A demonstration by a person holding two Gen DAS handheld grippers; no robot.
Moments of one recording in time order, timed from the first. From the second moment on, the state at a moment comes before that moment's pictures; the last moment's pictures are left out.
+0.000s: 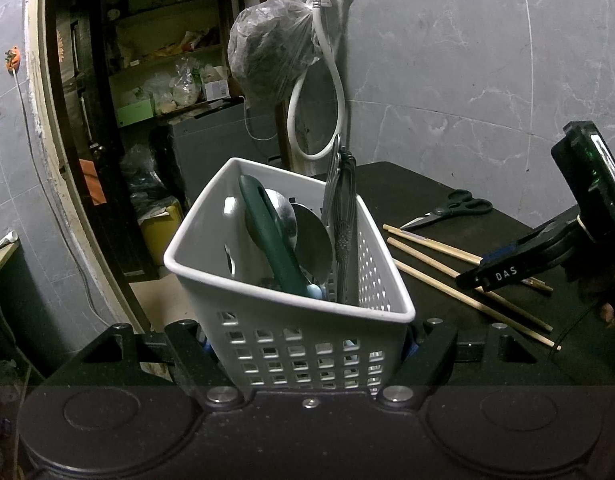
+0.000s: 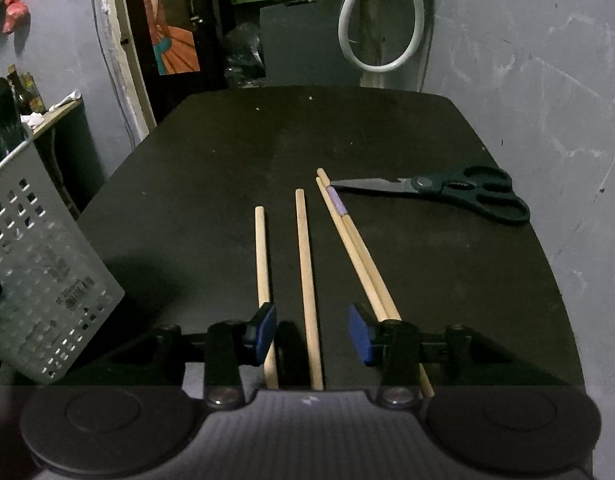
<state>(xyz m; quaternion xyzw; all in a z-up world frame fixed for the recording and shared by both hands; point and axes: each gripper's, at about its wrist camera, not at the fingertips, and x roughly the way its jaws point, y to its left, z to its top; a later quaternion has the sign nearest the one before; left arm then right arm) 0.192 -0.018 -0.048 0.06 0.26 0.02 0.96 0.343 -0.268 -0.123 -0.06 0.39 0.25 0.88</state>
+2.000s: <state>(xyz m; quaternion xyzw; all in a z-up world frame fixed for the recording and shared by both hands) 0.192 -0.019 -0.048 0.06 0.26 0.02 0.96 0.346 -0.245 -0.123 -0.05 0.44 0.23 0.87</state>
